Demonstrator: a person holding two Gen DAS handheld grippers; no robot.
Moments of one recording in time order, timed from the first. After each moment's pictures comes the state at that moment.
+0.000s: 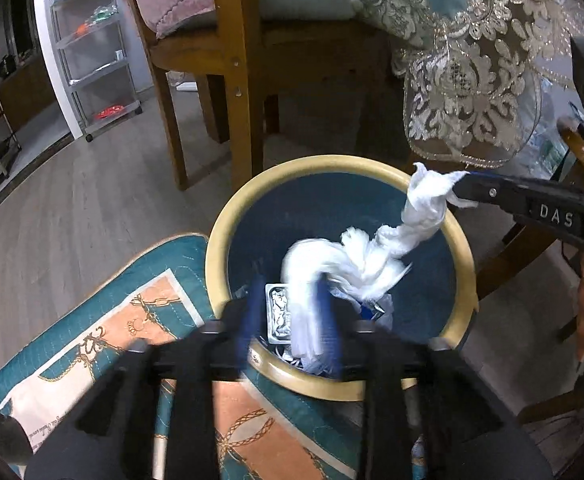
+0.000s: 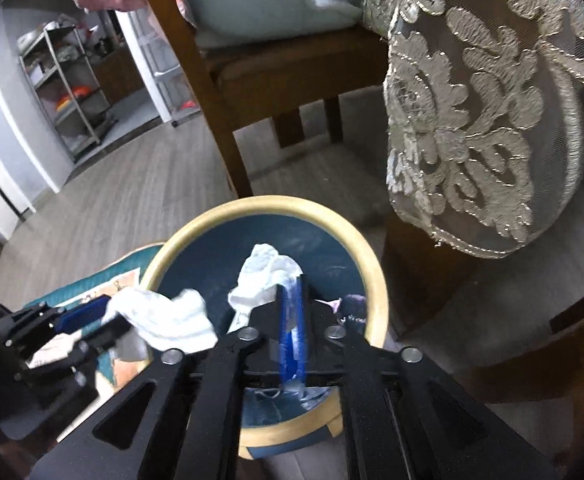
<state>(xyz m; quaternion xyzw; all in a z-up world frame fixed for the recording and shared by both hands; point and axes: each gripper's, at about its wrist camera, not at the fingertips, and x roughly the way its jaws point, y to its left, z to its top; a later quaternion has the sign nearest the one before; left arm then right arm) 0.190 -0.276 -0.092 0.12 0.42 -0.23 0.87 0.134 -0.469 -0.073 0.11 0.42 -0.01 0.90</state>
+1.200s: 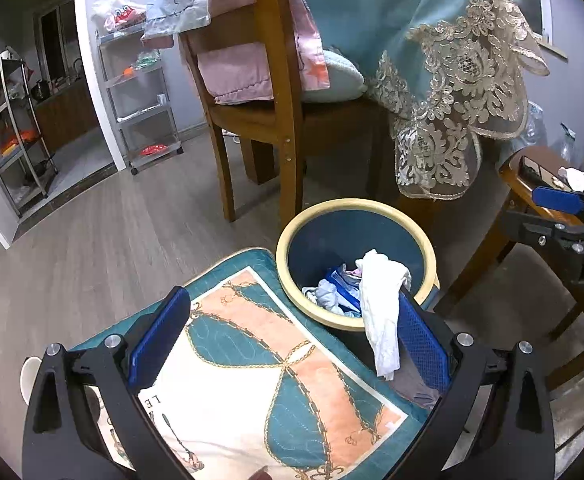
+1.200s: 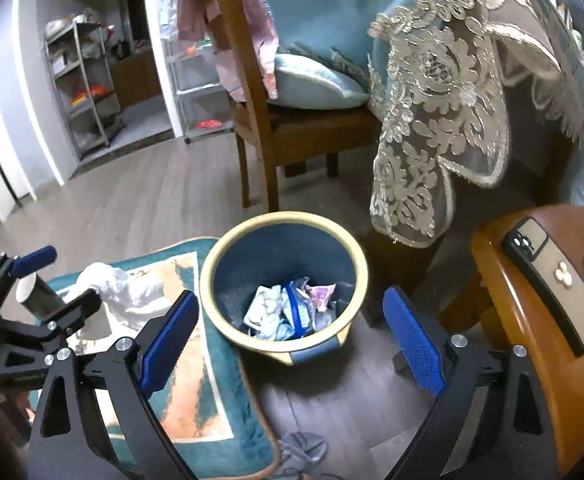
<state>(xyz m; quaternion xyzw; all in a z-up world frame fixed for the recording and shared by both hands) 0.081 -0.194 0.024 0.11 0.35 -0.20 0.91 0.006 -0.408 0.039 0.05 0.37 -0.03 0.93</state>
